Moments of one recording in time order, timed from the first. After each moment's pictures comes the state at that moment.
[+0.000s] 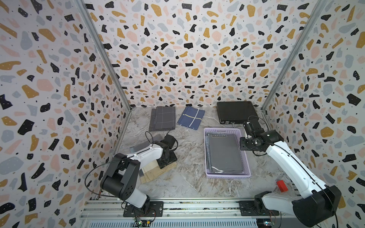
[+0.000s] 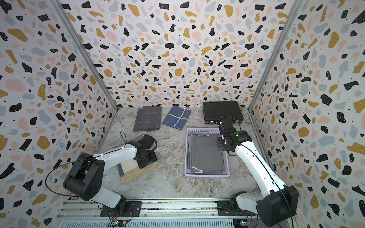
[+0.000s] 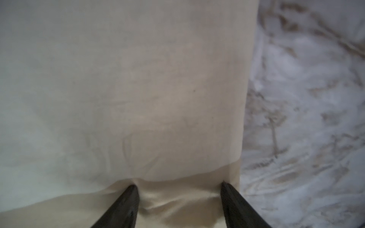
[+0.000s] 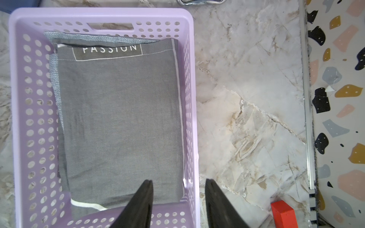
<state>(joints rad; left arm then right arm) -0.48 1.55 0.83 -0.67 0.02 -0.92 0.35 1.24 1.20 -1.09 0.20 0.33</state>
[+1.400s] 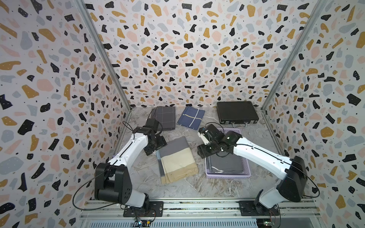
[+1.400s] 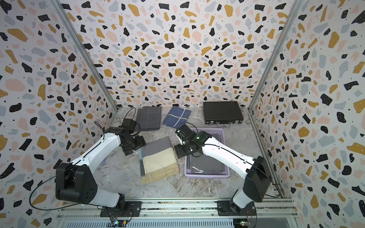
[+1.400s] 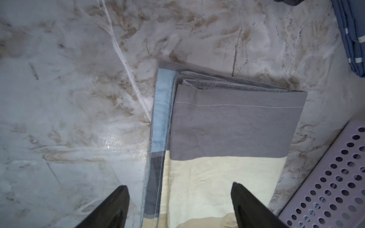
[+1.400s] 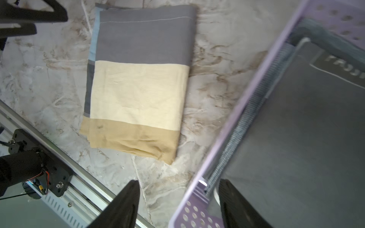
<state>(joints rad) -0.14 1.50 1.15 -0.97 0.05 -0.62 0.90 1.62 1.41 -0.85 -0.07 0.40</state>
